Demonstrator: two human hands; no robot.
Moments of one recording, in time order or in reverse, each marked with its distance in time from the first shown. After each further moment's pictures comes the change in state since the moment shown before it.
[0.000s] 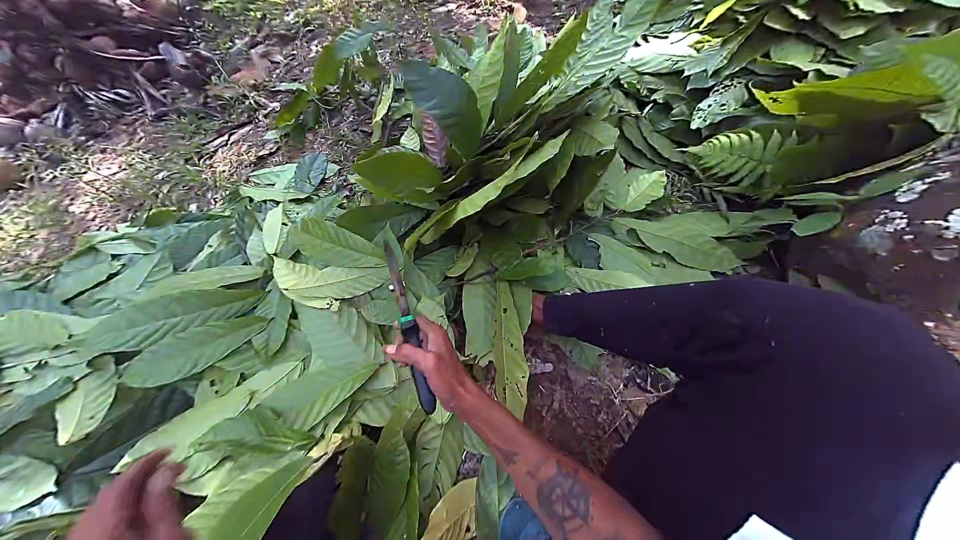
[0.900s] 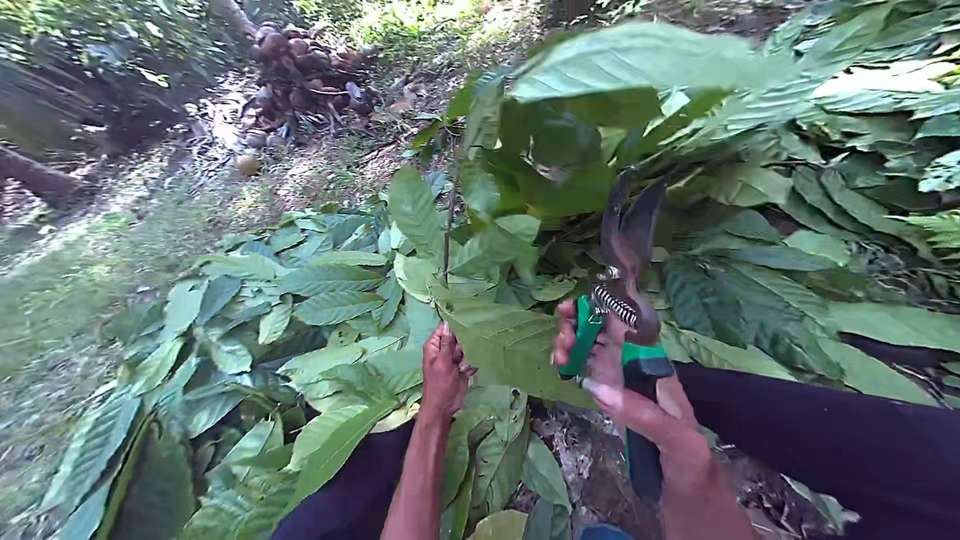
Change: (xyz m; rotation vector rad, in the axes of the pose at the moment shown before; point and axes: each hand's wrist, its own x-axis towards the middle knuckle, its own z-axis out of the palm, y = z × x) left_hand 0.111 0.165 0.138 -1.579 0.225 -0.364; right_hand -0.056 -0.099 -0.055 0.065 -0.249 -0.568
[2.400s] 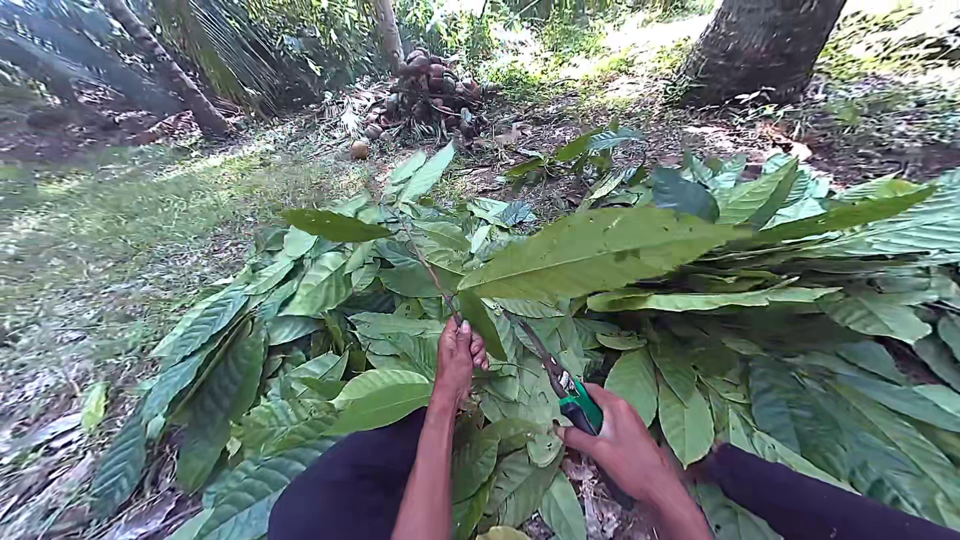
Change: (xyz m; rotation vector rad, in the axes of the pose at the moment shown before) left_hand -0.011 0.031 -0.081 -0.029 0.151 0.157; right_hand -0.014 0.046 0.029 -0.947 -0.341 0.646
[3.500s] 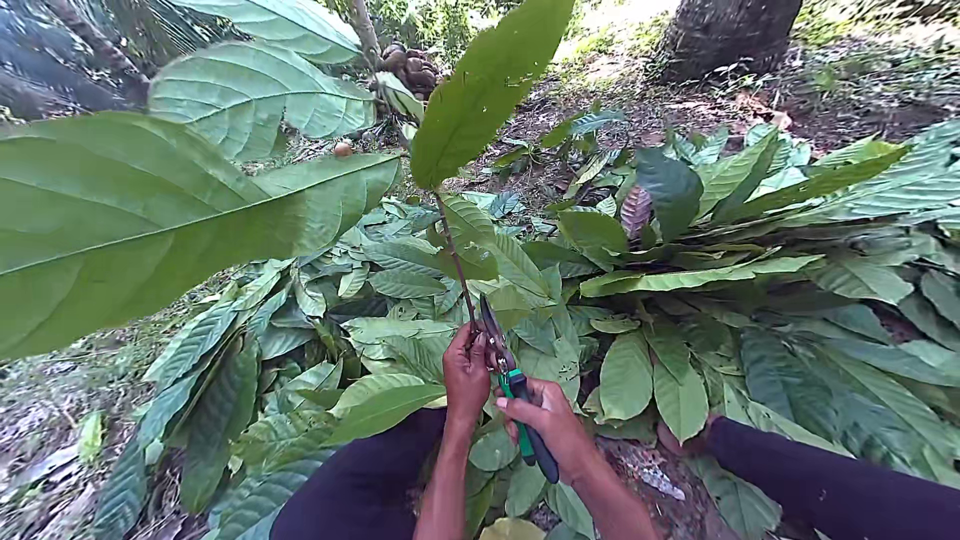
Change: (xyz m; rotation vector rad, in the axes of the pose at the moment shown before) left_hand -0.023 -0.006 0.025 0.428 -0.008 0.350; right_hand 0.007 -0.044 0.058 0.929 -0.199 -0.069
